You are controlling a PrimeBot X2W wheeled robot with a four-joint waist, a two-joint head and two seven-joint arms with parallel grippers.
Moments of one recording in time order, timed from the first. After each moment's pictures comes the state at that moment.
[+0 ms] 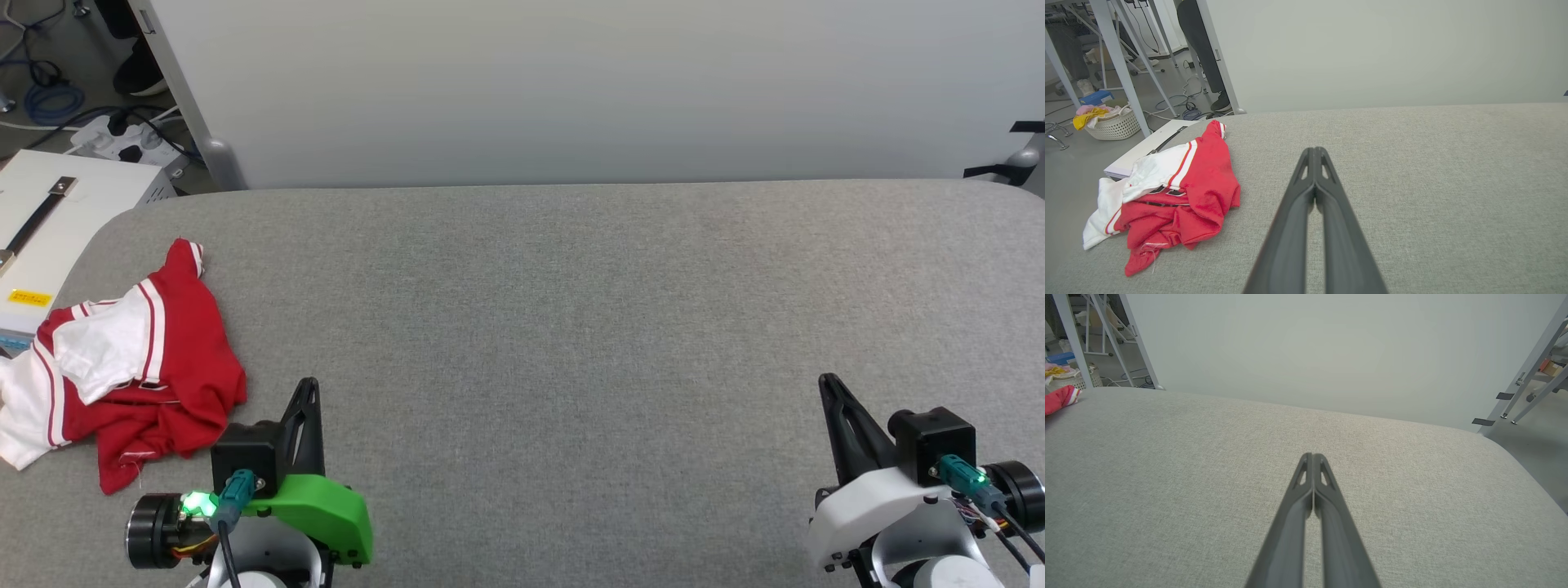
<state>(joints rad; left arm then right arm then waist) 0.02 0.05 0.00 0.00 -0.01 0.00 0.00 0.02 -0.05 0.00 0.00 0.01 0.13 0.00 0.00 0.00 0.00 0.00</state>
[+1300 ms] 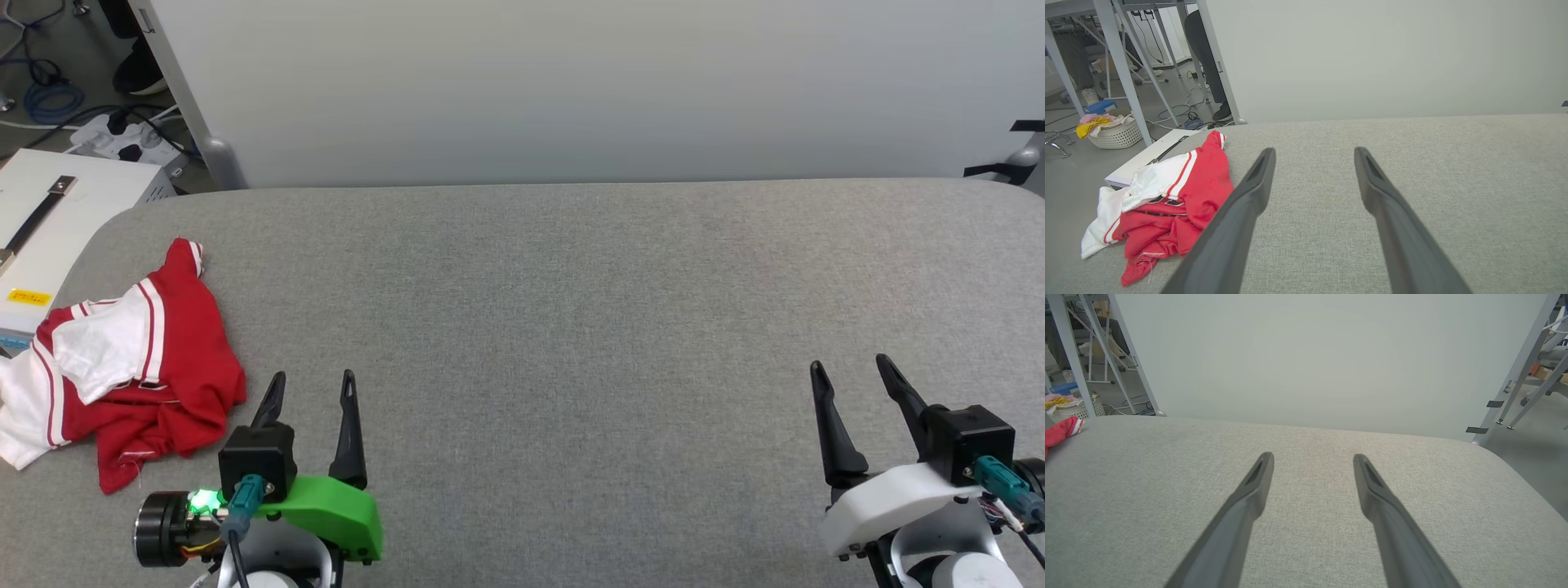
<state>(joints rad) 0.02 0.05 -0.03 -0.01 -0.01 0.04 -0.04 0.02 -0.05 -0.03 -0.03 0.06 0.13 -0.04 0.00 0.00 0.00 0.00</state>
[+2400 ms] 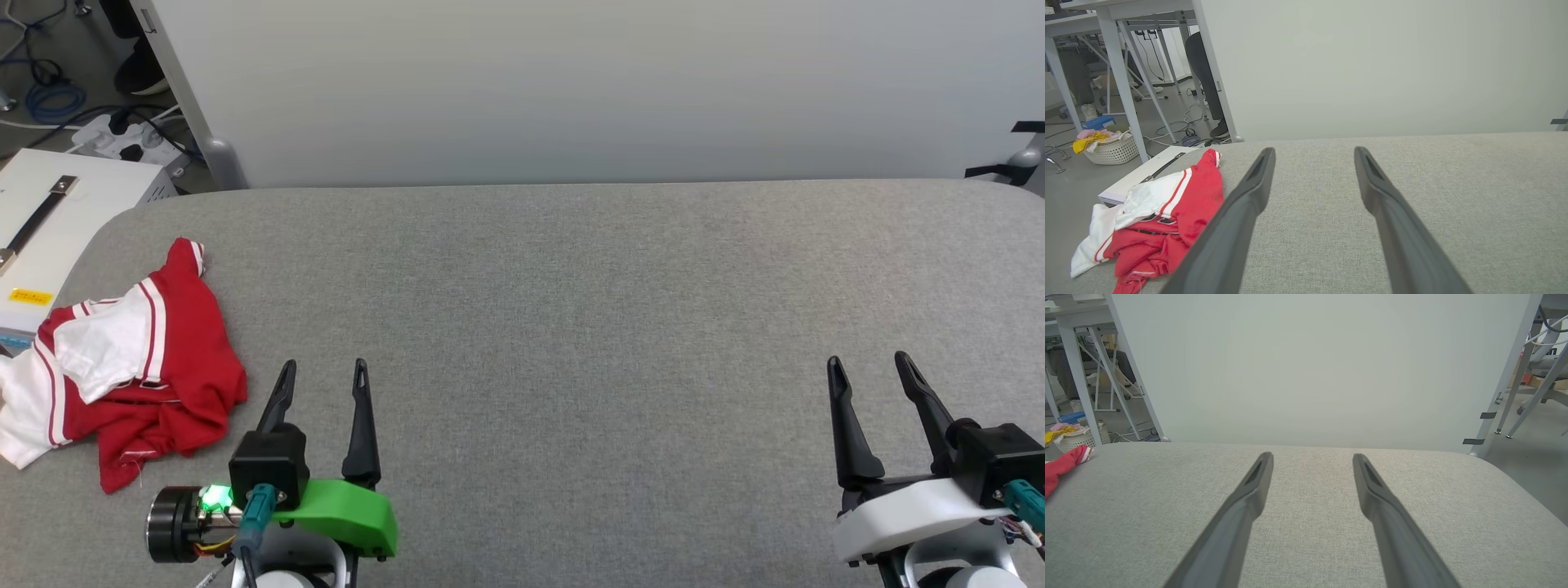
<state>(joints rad) 0.02 0.05 -0.07 -0.03 -0.02 0.08 -0.11 0.05 -0.05 -0.03 -0.09 0.11 0.13 -0.11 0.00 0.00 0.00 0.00</state>
